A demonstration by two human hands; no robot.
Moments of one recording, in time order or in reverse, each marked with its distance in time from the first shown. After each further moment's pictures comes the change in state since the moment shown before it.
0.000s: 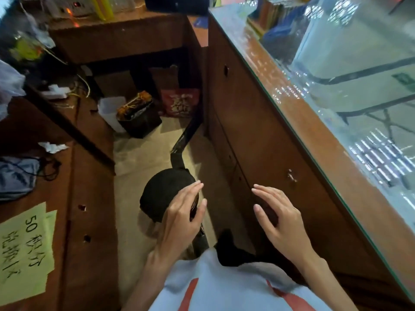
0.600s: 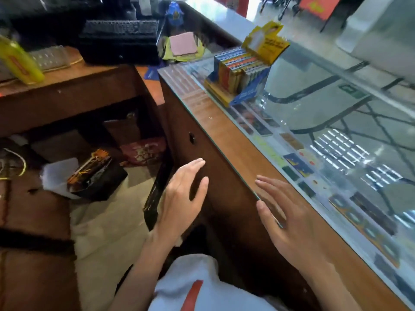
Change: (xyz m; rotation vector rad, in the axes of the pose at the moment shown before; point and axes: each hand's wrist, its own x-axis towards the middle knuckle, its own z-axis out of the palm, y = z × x) left_hand 0.339 -0.009 0.041 -0.127 0.000 0.320; right_hand 0.253 0.011 -0.047 -0.067 0.289 0.011
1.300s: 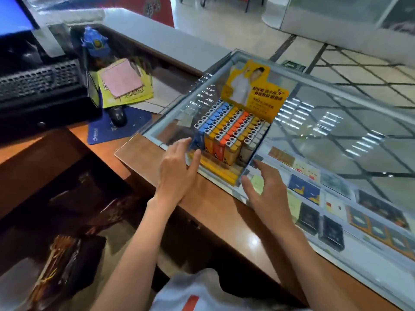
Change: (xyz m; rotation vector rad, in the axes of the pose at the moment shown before) left_hand 0.320 -0.127 0.062 0.021 -0.286 0.073; right_hand 0.259 0.066 0.102 -0.147 0.301 0.543
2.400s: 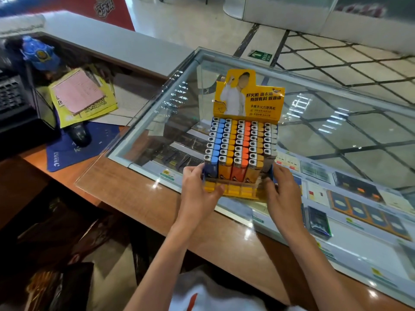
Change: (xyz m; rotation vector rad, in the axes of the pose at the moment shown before) left_hand -0.001 0.050 0.054 -0.405 -0.345 -0.207; right_hand 0.015 0.025 -0.035 0.012 0.174 0.120
